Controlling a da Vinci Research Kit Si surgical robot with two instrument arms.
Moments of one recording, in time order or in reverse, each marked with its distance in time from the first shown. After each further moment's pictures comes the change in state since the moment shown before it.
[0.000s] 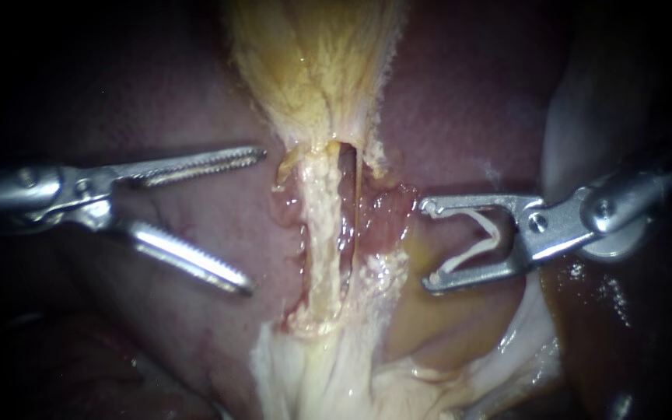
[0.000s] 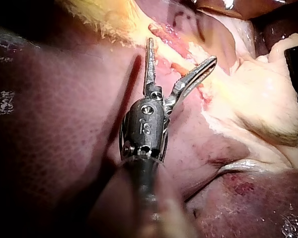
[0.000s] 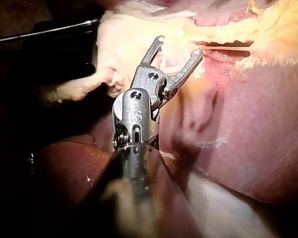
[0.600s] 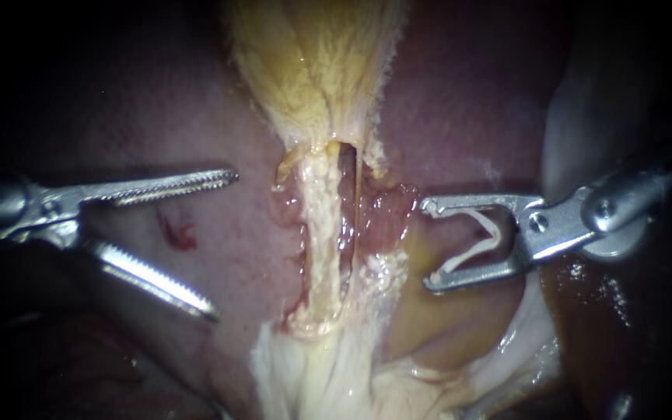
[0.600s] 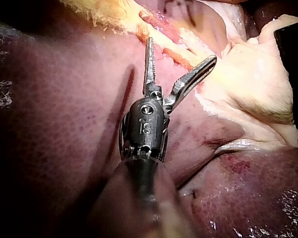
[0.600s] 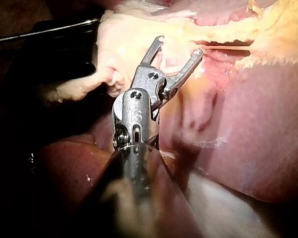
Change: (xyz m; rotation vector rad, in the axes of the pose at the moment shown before) right arm 0.000 0.000 0.000 0.000 0.000 0.001; left arm 0.000 -0.003 -0.005 0.051 -0.004 0.057
